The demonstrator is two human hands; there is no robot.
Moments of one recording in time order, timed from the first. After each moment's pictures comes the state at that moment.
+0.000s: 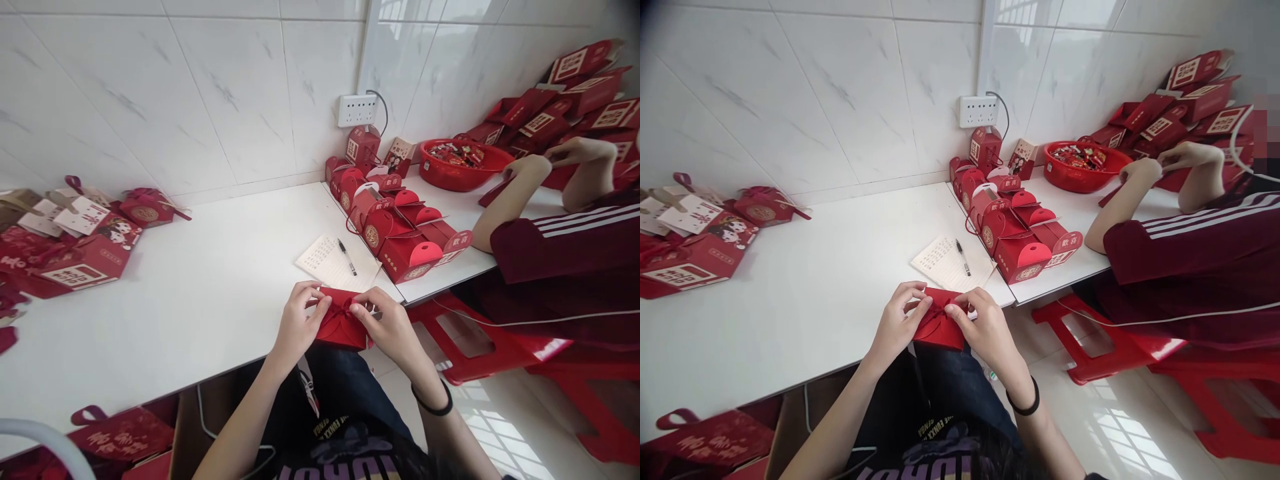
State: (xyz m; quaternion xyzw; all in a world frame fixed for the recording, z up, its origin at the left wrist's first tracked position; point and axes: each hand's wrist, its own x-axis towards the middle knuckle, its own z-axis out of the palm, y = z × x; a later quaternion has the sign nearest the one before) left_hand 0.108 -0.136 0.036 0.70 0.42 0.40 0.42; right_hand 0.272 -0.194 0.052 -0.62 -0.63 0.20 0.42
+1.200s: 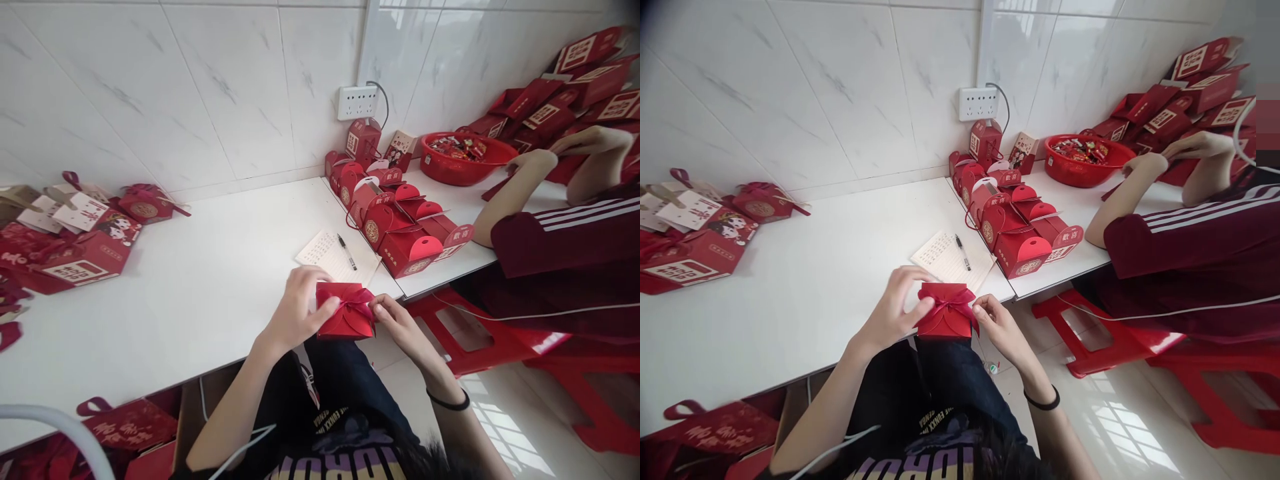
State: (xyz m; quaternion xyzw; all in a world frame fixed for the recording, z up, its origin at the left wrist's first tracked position) left_hand 0.098 -0.130 0.067 0.83 0.36 0.30 0.31; right_hand 0.298 -0.209 0.028 -0.59 -0.48 0.45 0.47
